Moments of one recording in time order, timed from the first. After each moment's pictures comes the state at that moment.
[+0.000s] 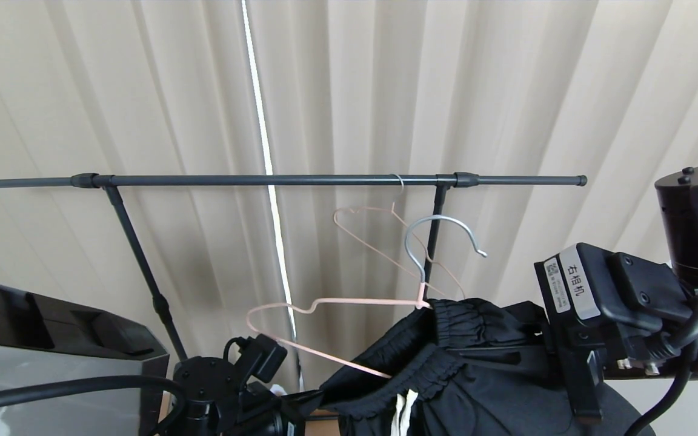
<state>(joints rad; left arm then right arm) -0.65 2.18 -0.15 -1.57 -0.17 -0.25 0.65 1.42 -0.87 0.03 0.46 -0.66</state>
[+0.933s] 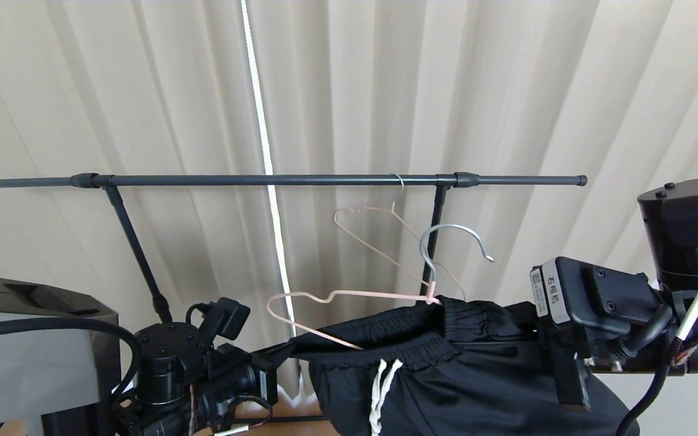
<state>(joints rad) -0.47 2.12 -0.19 -1.57 -0.17 -0.21 0.58 1.44 -0.83 0.01 0.43 -0.73</state>
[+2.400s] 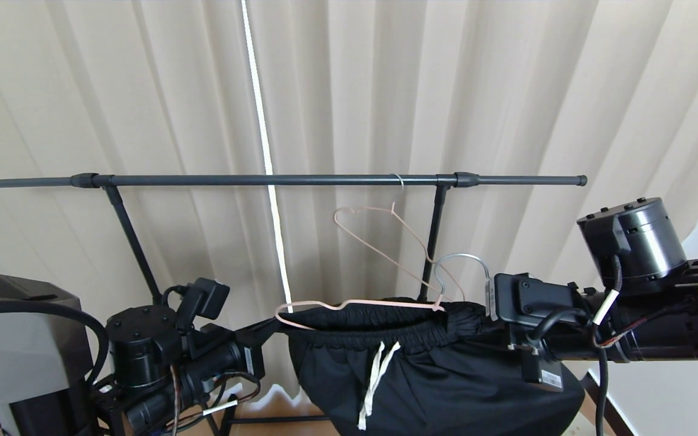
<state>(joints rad) -0.40 2.05 -0.21 -1.57 -0.17 -0.19 0.50 1.57 -0.82 0.01 0.27 -0.84</state>
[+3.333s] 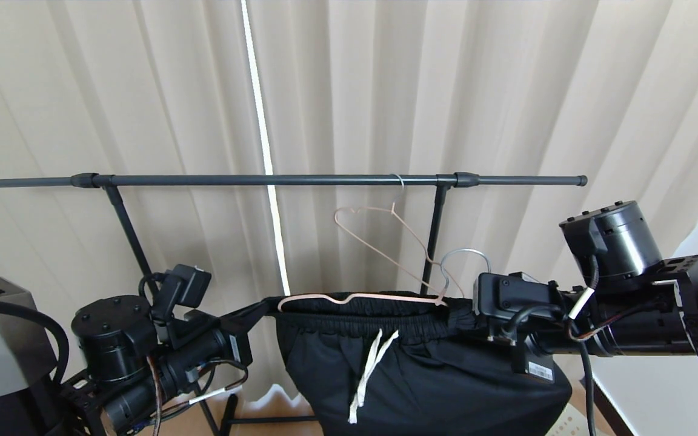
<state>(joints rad) -0.36 1.97 -0.21 -1.57 -0.18 -0.16 0.49 1.62 -0.84 0.01 0.17 -0.84</state>
